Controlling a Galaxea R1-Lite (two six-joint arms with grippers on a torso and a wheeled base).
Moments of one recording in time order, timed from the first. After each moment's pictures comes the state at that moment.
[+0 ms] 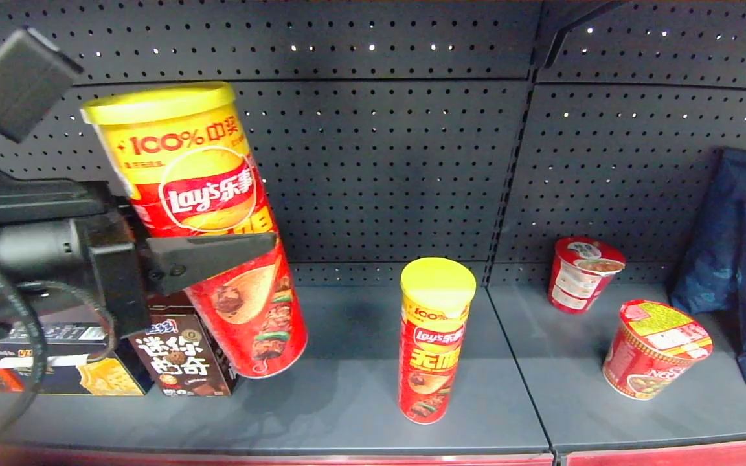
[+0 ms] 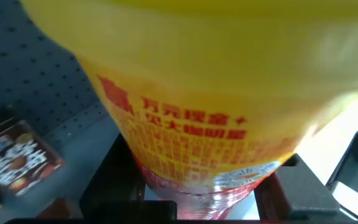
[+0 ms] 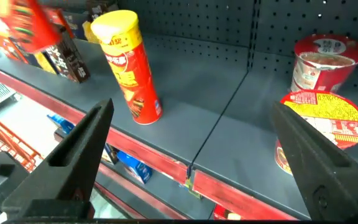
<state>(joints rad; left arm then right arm) -0.47 1.26 -0.97 -0.08 -0.33 0.04 0.66 0.64 -0.46 -0.14 -0.08 0.12</state>
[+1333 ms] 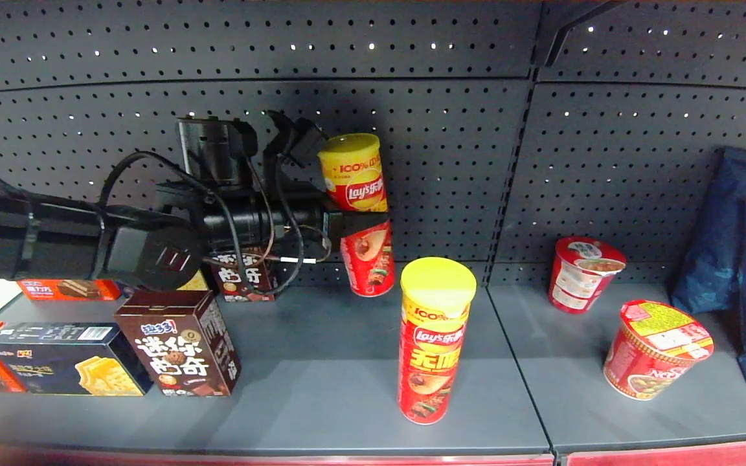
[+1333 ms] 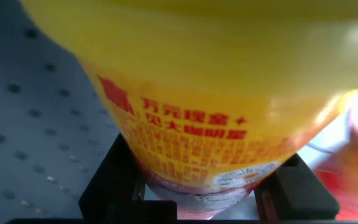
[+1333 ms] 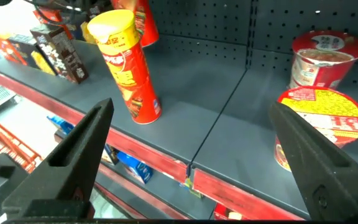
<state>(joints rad) -0.36 1.96 -1.32 -0.45 -0.62 0.10 0.65 0.64 -0.45 -0.14 -0.08 0.13</state>
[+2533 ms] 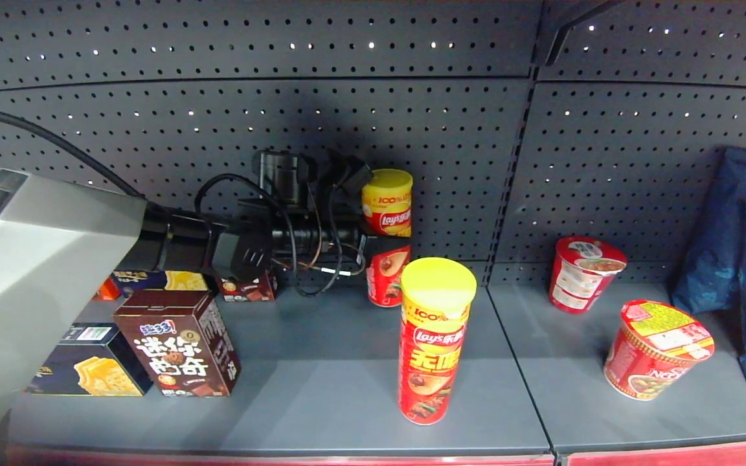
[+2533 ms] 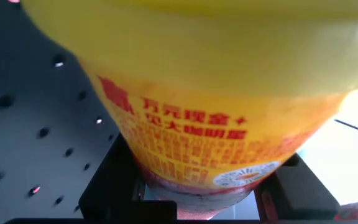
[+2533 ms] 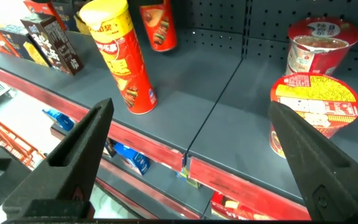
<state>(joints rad) -0.40 2.19 -1.55 -0.34 -0.61 0.19 0.64 0.60 -0.46 -0.07 -0.08 0.13</state>
